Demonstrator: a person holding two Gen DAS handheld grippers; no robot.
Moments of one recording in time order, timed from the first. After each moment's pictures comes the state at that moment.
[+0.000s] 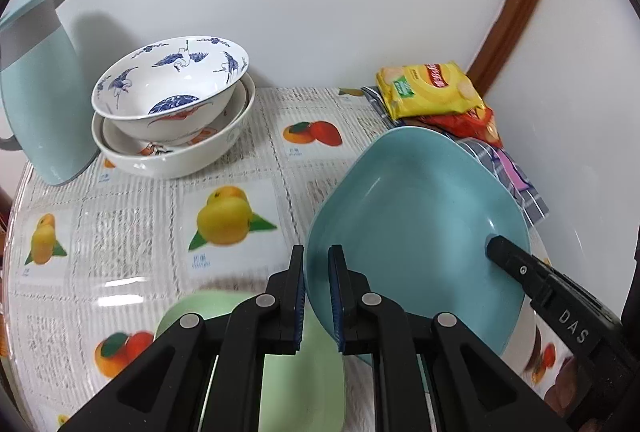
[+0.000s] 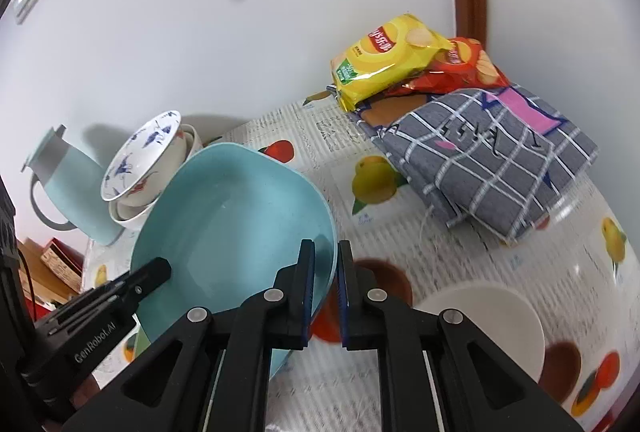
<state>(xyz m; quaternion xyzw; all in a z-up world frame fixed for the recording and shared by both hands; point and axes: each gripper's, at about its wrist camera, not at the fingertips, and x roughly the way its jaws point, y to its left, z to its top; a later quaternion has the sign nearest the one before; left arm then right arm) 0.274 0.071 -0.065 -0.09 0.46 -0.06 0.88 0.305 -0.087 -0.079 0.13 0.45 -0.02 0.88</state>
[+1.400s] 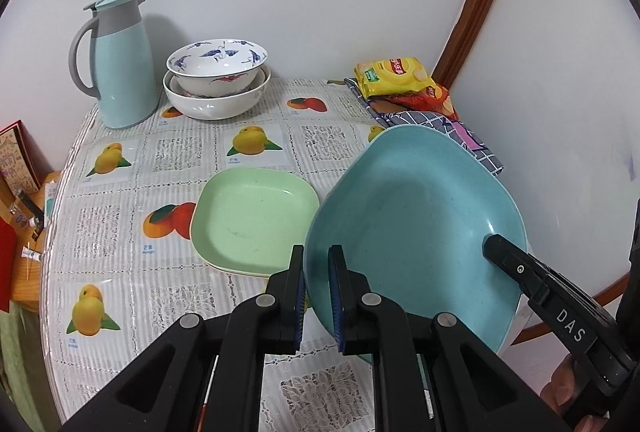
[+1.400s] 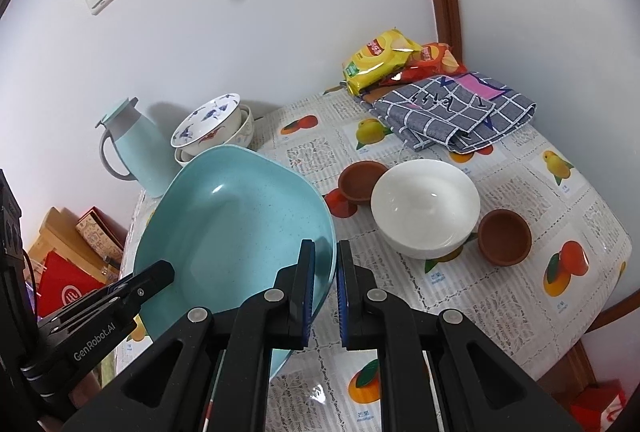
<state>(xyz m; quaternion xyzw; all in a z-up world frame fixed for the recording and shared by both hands) 0.103 0.072 -0.019 -0.09 0.43 -0.05 0.90 0.127 -0.077 -0.029 0.14 0.43 0.00 0.89</state>
